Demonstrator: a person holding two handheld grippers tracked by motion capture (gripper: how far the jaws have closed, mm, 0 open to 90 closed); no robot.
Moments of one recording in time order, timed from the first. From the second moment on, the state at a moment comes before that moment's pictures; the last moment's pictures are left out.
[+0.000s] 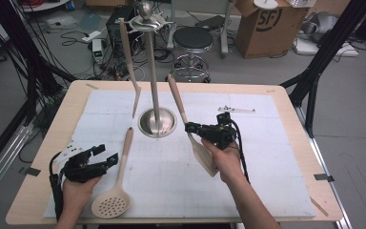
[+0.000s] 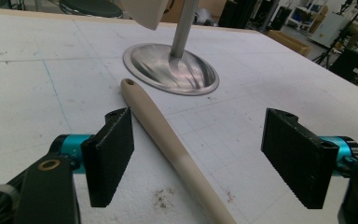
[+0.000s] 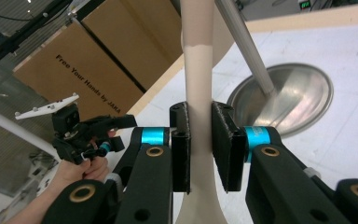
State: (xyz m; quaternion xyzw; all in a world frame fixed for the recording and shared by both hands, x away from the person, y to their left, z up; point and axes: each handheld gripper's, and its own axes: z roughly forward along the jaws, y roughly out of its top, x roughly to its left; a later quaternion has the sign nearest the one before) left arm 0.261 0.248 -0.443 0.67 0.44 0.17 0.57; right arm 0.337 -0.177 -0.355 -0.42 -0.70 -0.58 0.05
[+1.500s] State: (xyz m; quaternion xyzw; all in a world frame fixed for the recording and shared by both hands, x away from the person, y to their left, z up) left arm 0.259 0.251 -0.441 0.67 0.44 0.17 0.58; right arm 0.315 -0.146 -0.303 -0.36 -0.65 -0.67 -0.05
